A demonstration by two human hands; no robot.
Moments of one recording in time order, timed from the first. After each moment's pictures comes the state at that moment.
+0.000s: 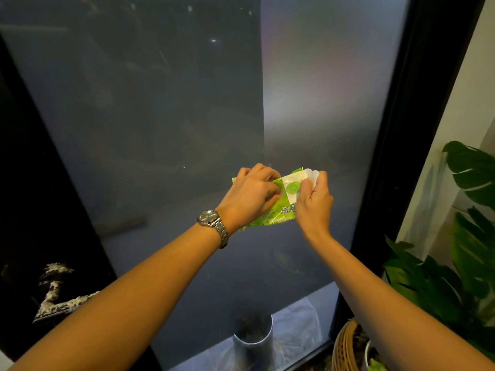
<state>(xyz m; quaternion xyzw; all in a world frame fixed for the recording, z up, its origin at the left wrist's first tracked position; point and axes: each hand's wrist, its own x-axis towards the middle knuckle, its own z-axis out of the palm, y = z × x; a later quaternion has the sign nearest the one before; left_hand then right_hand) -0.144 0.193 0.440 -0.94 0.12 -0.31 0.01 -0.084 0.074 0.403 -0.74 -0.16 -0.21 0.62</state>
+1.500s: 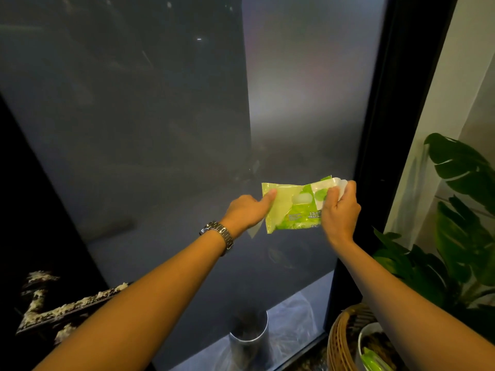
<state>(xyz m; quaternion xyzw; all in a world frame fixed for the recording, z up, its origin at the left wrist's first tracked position) -0.127 0.173 0.410 -0.92 -0.17 -0.09 -0.35 -0.056 0.021 0.370 -0.76 -0.08 -0.29 0.58</state>
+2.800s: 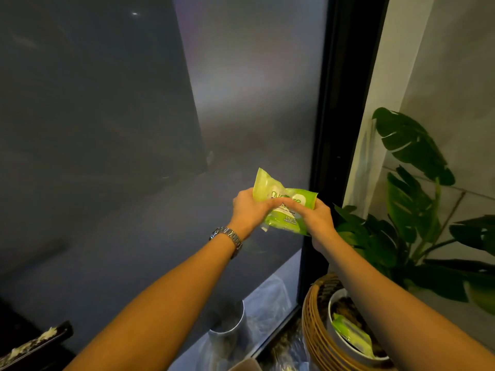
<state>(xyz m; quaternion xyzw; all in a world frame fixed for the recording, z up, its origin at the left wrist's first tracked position) -0.062 0.119 0.360 -0.82 -0.08 -0.13 -0.55 -0.036 -0.014 0.330 -0.65 0.04 0.01 0.76</state>
